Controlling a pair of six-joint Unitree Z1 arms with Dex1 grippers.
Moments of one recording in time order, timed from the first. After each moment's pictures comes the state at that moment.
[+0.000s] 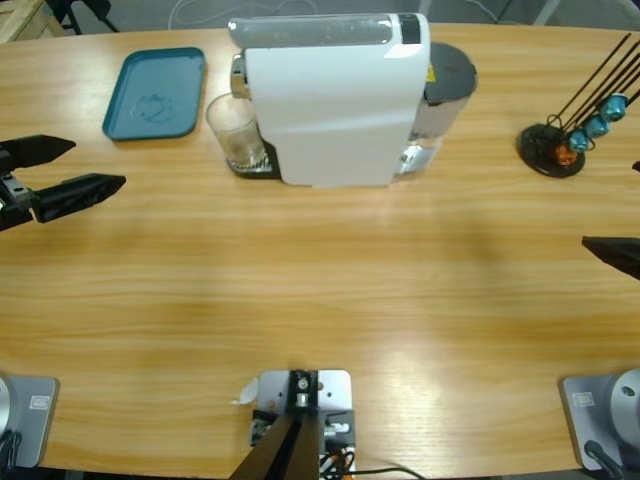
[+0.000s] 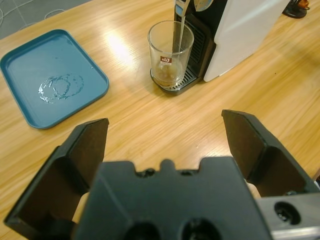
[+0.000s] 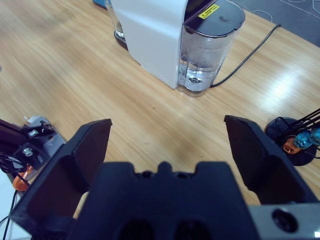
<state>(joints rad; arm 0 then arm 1) -0.71 1.07 -0.42 -0.14 -0.03 -0.03 0.64 0.73 -0.63 0.40 0.10 -0.04</state>
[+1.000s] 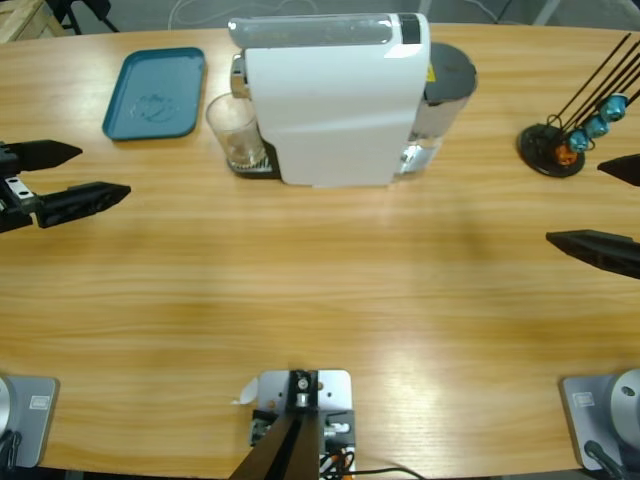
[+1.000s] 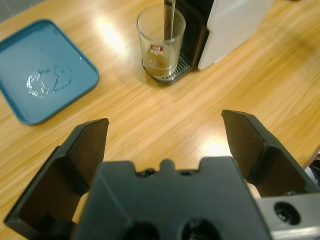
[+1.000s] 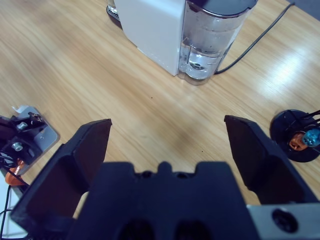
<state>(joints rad) -0.71 1.09 -0.54 0.06 -0.06 -0.01 0.64 0.86 -0.67 0.41 0.10 -0.06</state>
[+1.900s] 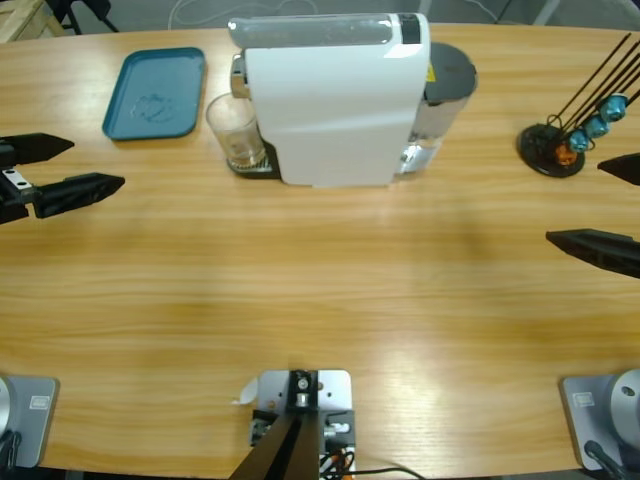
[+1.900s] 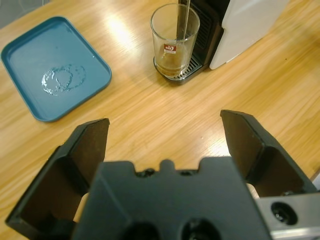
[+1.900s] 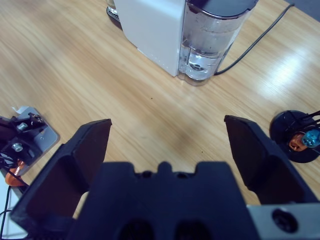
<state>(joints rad) -0.71 1.09 -0.52 0.02 -0.01 0.00 0.64 0.86 -0.67 0.41 0.10 -0.06</state>
